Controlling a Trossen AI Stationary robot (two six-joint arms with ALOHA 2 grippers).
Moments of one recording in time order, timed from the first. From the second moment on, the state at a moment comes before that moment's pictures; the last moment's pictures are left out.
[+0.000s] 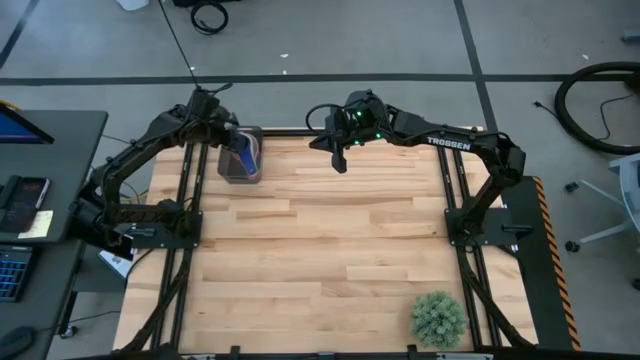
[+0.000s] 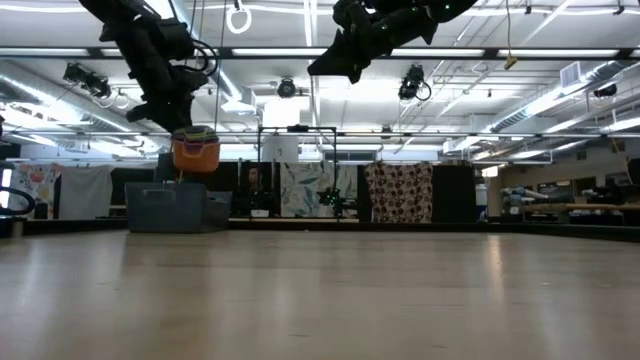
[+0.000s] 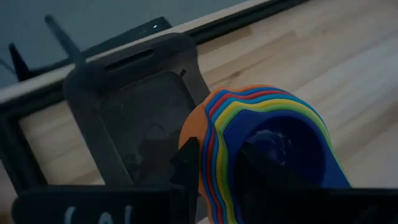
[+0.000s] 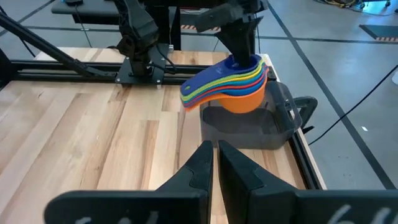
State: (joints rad) left arm 1.01 1.18 0.99 -0.77 0.13 -0.16; right arm -0.41 1.65 1.45 -0.24 -0.37 -0.22
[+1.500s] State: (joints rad) left arm 1.19 1.59 1.24 -0.80 0.24 0.33; right arm -0.44 1.65 1.45 -0.20 -0.31 -0.24
